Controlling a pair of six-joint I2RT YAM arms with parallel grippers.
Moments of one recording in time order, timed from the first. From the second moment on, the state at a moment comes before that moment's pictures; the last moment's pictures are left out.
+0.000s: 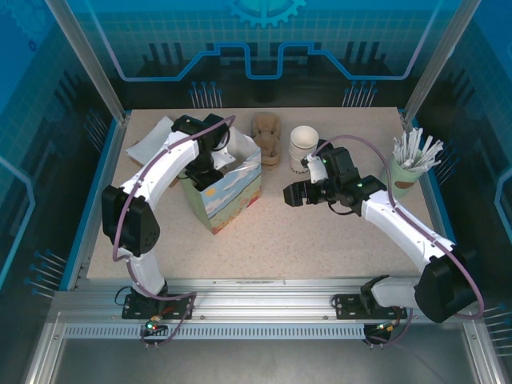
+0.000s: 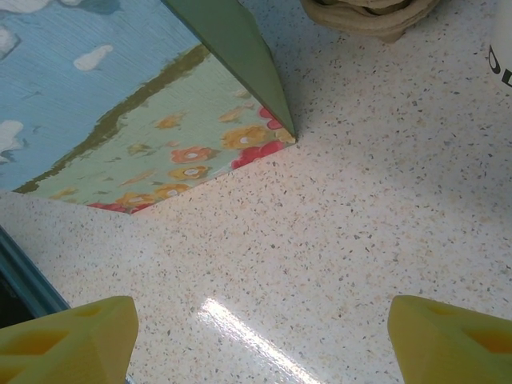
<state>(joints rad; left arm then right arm) -0.37 1.83 1.75 -1.48 -0.01 0.28 0.43 1.28 0.99 -0.56 -0.37 0.25</state>
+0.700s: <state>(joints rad) -0.37 1.83 1.75 -1.48 -0.01 0.28 0.43 1.28 0.99 -0.56 -0.37 0.24</state>
